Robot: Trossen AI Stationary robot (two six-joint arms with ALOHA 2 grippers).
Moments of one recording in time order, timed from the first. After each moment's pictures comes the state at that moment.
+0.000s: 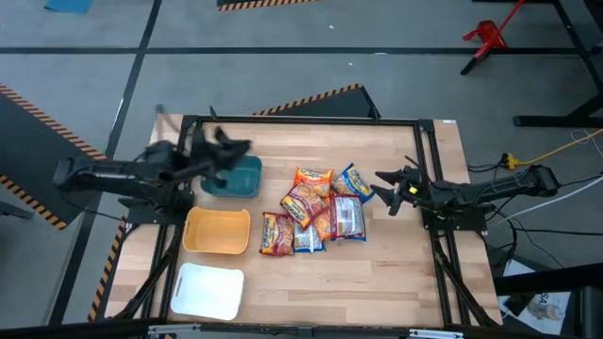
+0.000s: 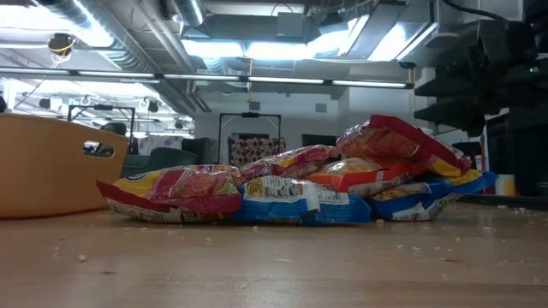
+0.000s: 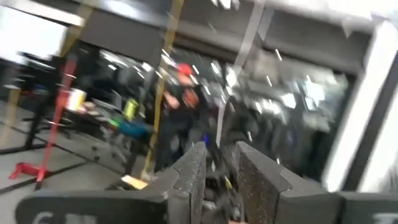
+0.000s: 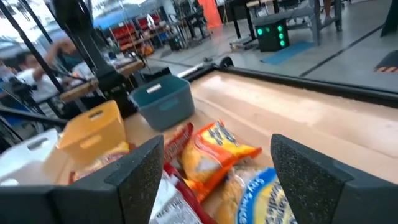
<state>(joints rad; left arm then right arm) 0.05 0.82 0.60 0.55 -0.18 -0.27 0.18 0.37 0.01 0.26 0.56 0.42</state>
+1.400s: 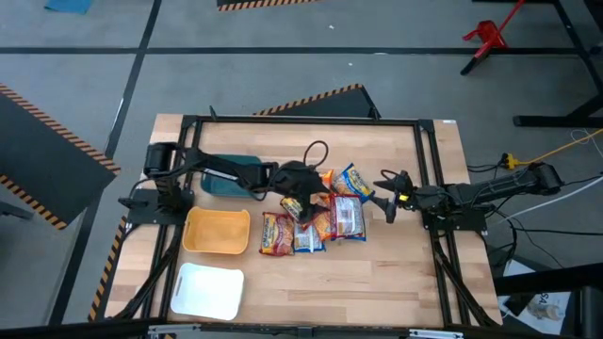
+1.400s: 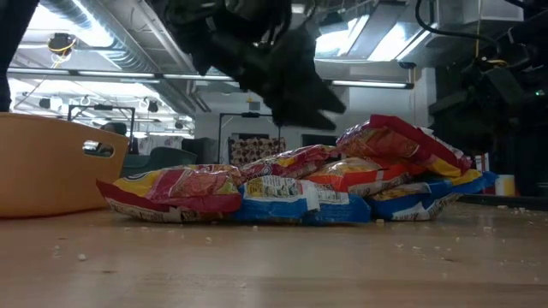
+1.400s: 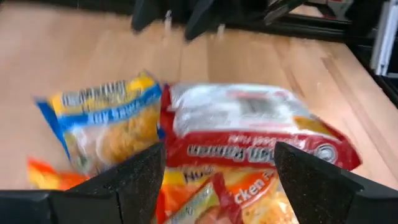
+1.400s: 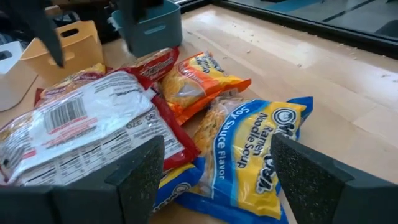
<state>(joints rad) 0.07 1.84 1.10 0.24 0.13 -0.12 0.18 0.45 0.01 0.07 0.48 0.41</state>
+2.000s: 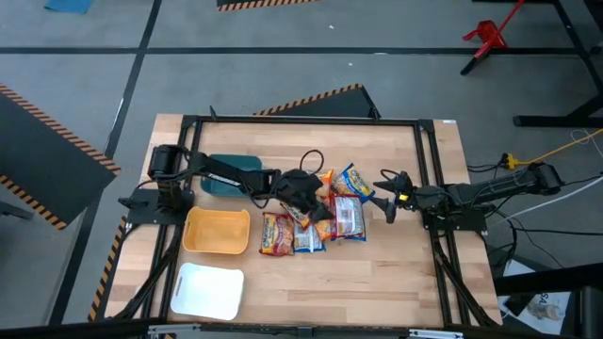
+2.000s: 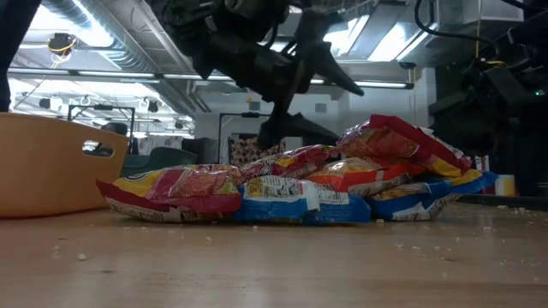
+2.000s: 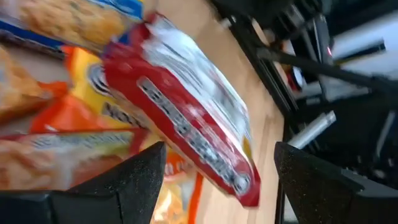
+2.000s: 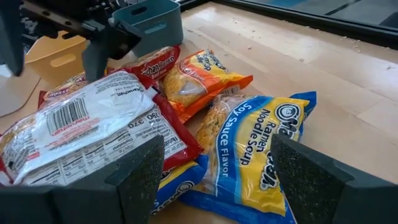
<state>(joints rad) 0.02 1.87 1.10 0.30 0.18 -0.95 0.18 0.46 0.01 0.07 0.48 0.45</state>
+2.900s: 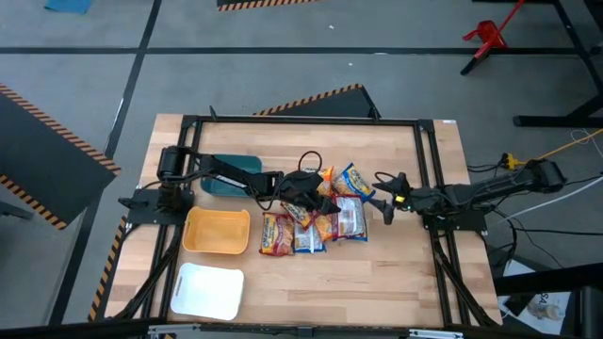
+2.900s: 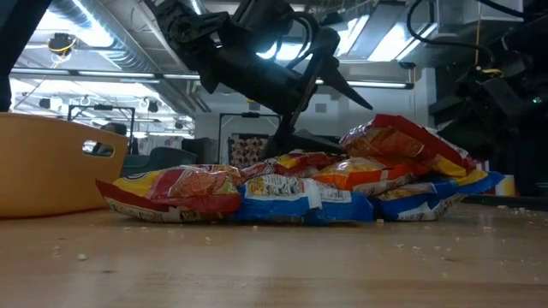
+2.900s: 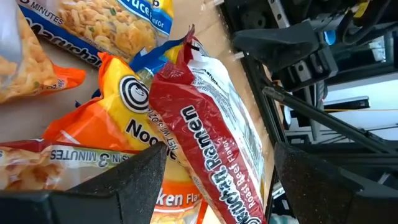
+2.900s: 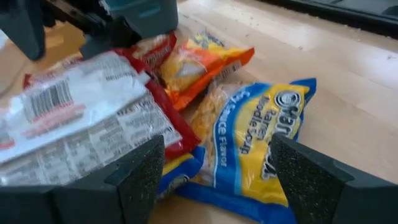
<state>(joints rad) 0.03 1.95 1.10 0.41 0.11 -1.14 0.18 0.58 0.01 0.13 0.48 0.45</state>
